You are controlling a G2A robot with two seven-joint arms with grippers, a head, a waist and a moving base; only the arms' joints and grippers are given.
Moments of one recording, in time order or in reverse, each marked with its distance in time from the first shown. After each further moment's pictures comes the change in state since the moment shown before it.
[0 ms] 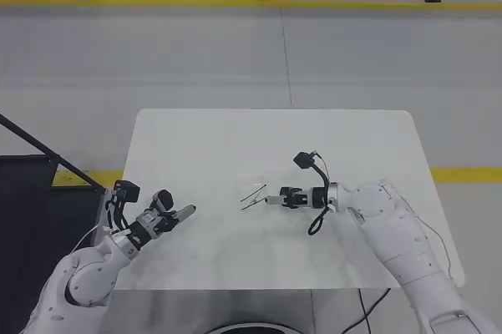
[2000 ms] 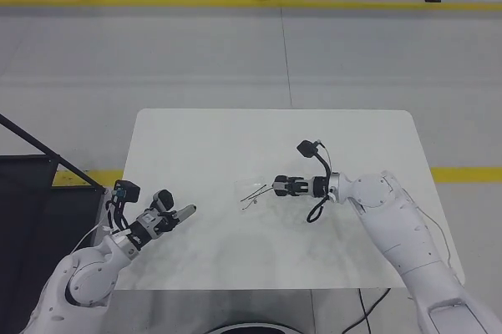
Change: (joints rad) left arm 0.000 0.002 0.002 -0.003 0.007 -0.020 0.003; right arm 0.042 -0.001 0.009 0.028 0.020 -0.022 -0.032
